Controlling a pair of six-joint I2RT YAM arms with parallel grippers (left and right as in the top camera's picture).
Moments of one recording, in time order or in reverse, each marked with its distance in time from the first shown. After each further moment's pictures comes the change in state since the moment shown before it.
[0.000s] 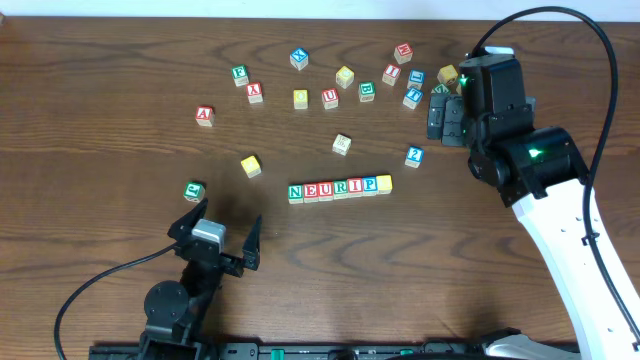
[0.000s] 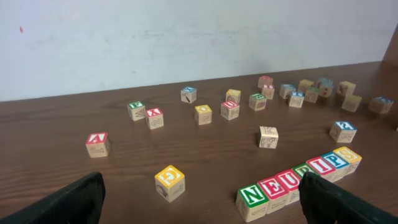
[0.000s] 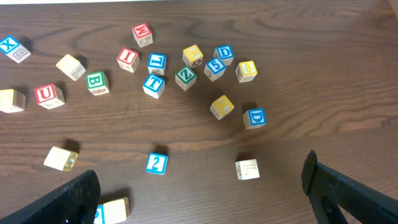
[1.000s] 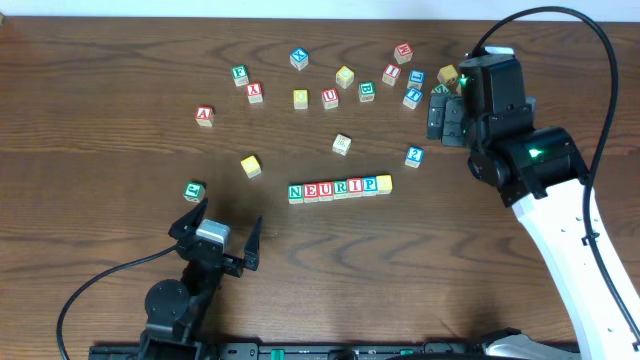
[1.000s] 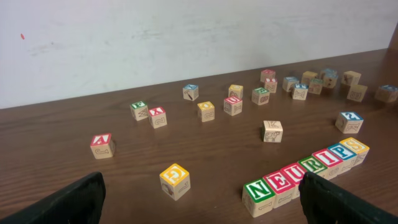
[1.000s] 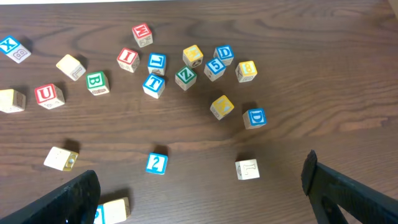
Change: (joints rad) left arm 0.000 0.013 0.000 0.000 0.000 0.048; right arm 0.000 0.000 0.000 0.000 0.000 0.000
